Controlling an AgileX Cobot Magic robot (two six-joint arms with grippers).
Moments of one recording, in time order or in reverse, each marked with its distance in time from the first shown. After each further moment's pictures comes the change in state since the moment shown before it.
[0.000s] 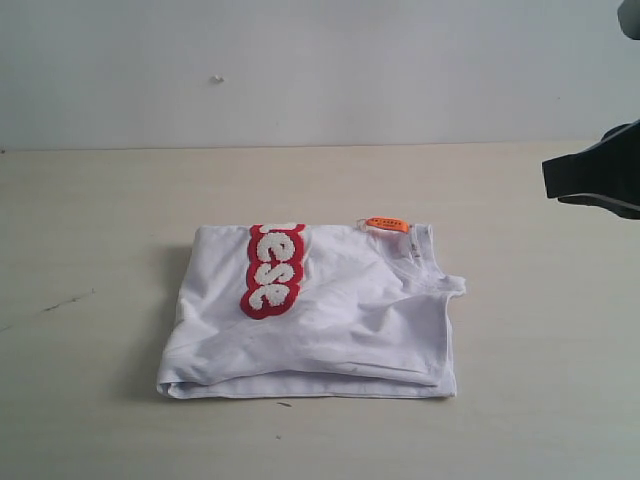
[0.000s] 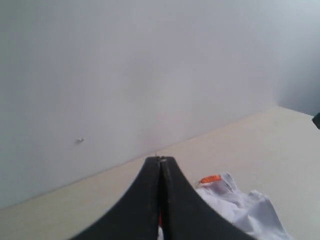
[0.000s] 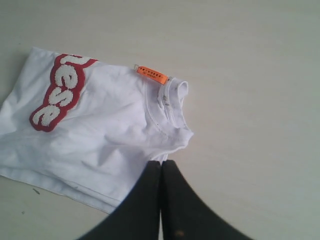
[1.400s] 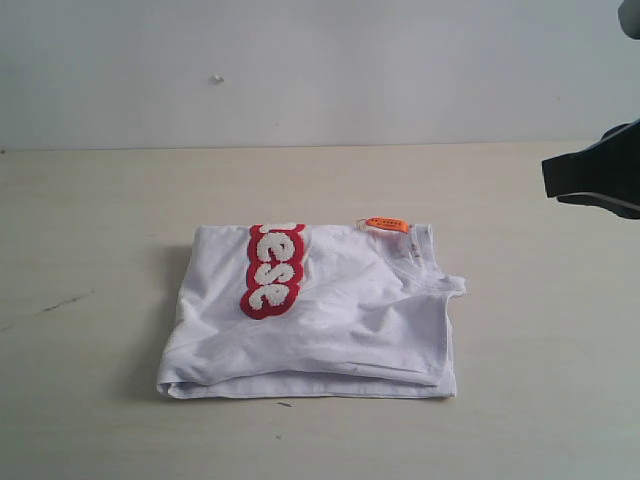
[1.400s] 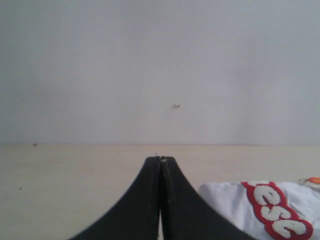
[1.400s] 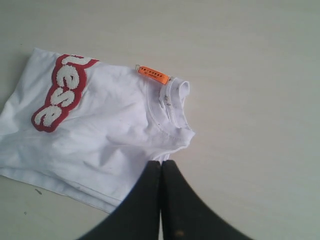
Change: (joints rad) left arm 0.159 -0.289 0.533 0.478 -0.387 -0.582; right arm 0.000 0.000 0.000 0.008 0.002 0.000
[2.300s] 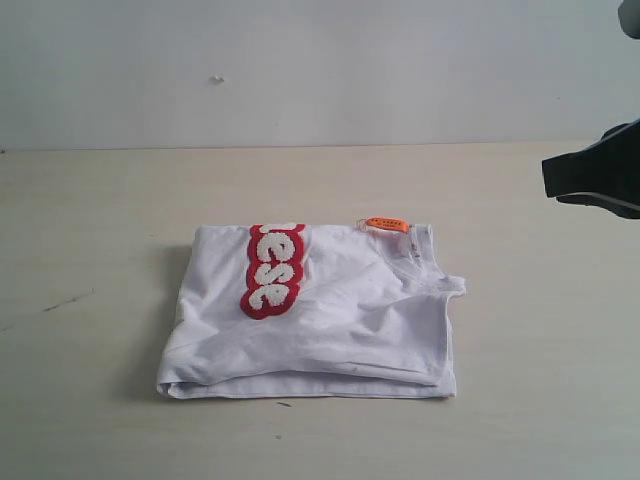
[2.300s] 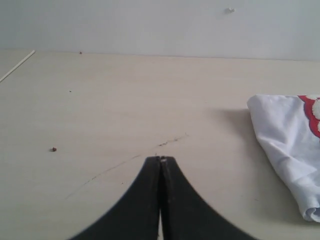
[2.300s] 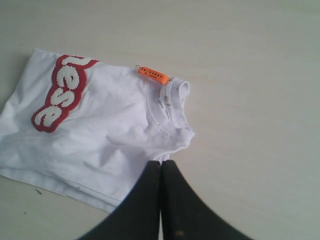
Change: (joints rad) left arm 0.143 0.000 0.000 0.181 0.313 -0.141; right arm 0.000 0.000 0.000 0.000 0.000 0.000
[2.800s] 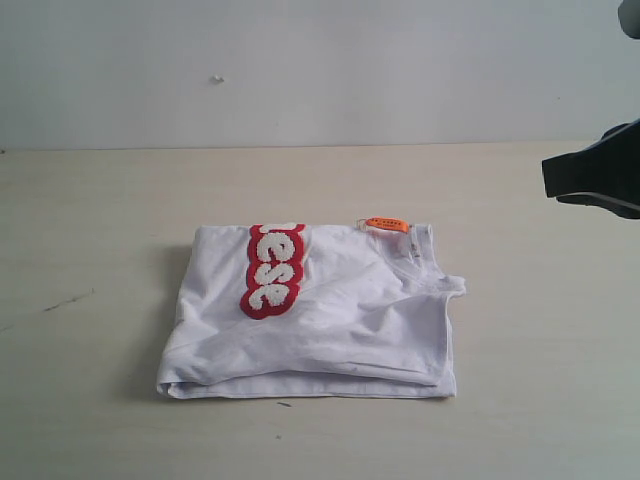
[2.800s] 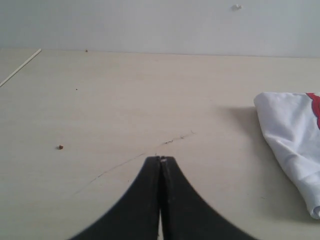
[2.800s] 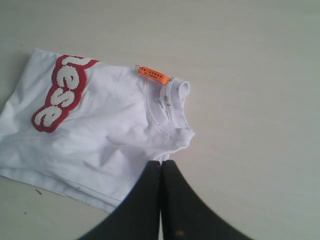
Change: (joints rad) left arm 0.000 0.000 0.000 0.045 0.008 -0.028; right arm 0.000 0.000 0.000 0.000 0.000 0.000
